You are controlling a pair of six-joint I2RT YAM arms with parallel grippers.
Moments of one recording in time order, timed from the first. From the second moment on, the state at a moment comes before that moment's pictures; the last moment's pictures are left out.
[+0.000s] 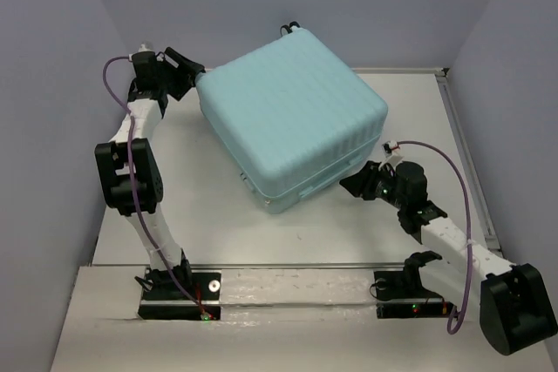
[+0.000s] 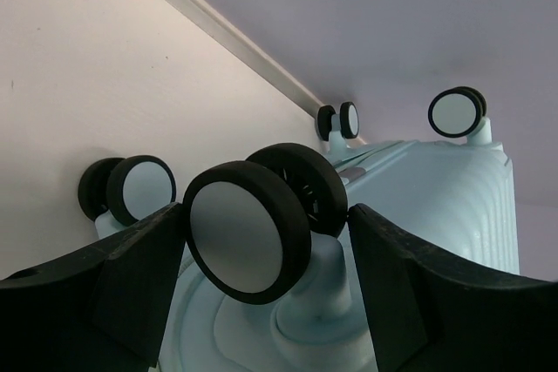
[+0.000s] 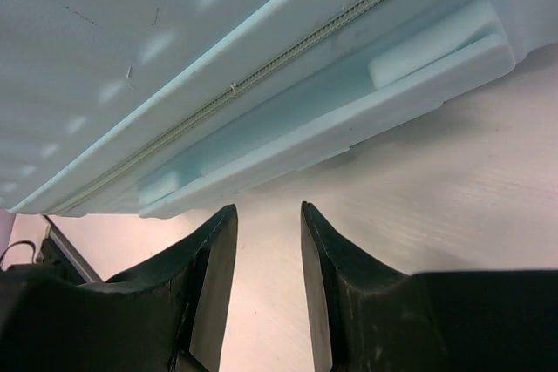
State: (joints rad) left arm 0.12 1.90 1.51 0.01 0.36 -0.87; right arm 0.31 0.93 0.32 0.26 -0.37 0.60
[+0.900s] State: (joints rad) left arm 0.06 2.13 1.78 0.04 0.39 -1.07; right arm 0.35 0.91 0.31 0.16 -0.39 0.56
